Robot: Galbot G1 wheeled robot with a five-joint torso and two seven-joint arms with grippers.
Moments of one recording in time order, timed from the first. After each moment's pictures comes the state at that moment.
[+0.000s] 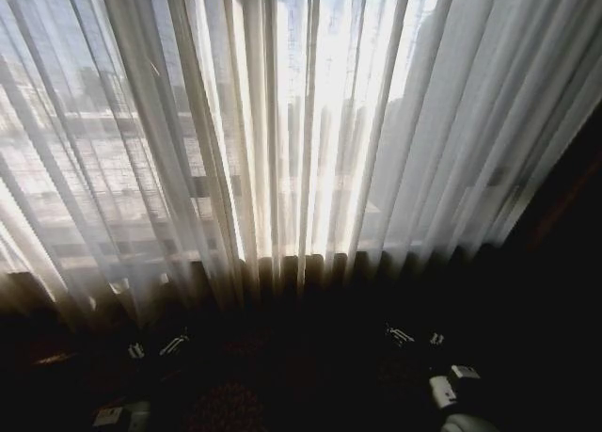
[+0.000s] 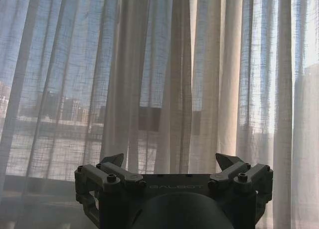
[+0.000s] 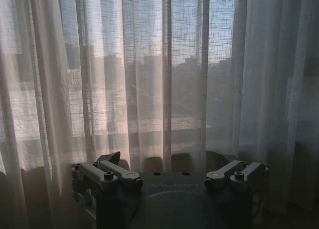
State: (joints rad) left arm 1.66 -1.43 -0.80 -1.98 -0.37 -0.29 0.11; right arm -1.60 1.32 0.73 2.11 0.32 -0.18 0.08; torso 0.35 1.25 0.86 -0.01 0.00
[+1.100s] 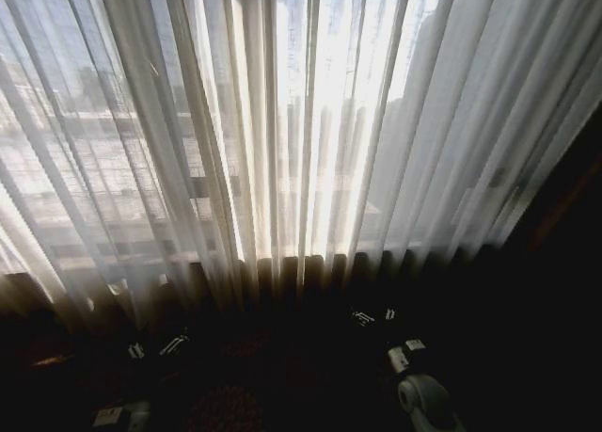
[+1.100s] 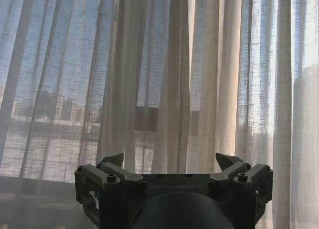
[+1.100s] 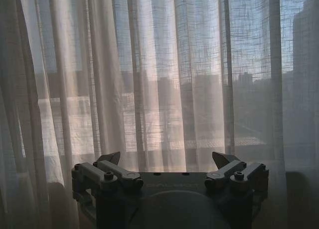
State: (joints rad) left arm 1.66 -1.43 -0.80 -1.98 -0.37 -0.29 0.11; right arm -1.34 1.31 0.58 1.77 0.32 0.03 -0.14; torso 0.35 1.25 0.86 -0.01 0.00
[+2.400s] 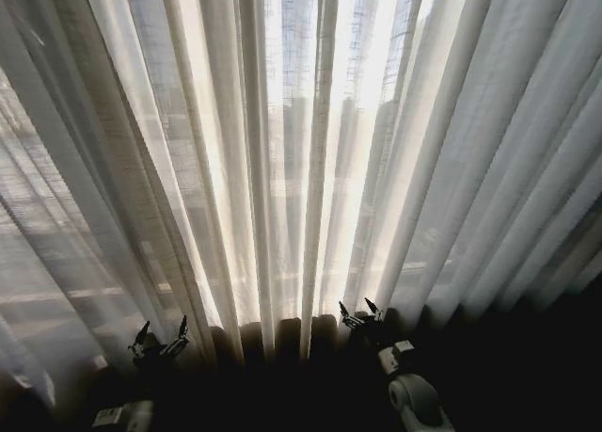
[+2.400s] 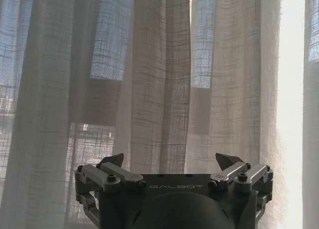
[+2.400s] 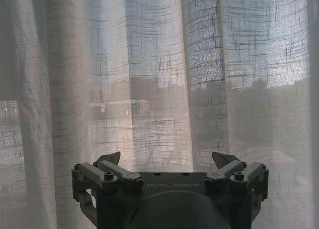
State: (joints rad) left arm 1.66 -1.43 -0.80 -1.98 -0.37 -0.29 0.11; right arm -1.30 1.33 0.53 1.70 0.30 0.12 -0.20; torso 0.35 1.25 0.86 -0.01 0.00
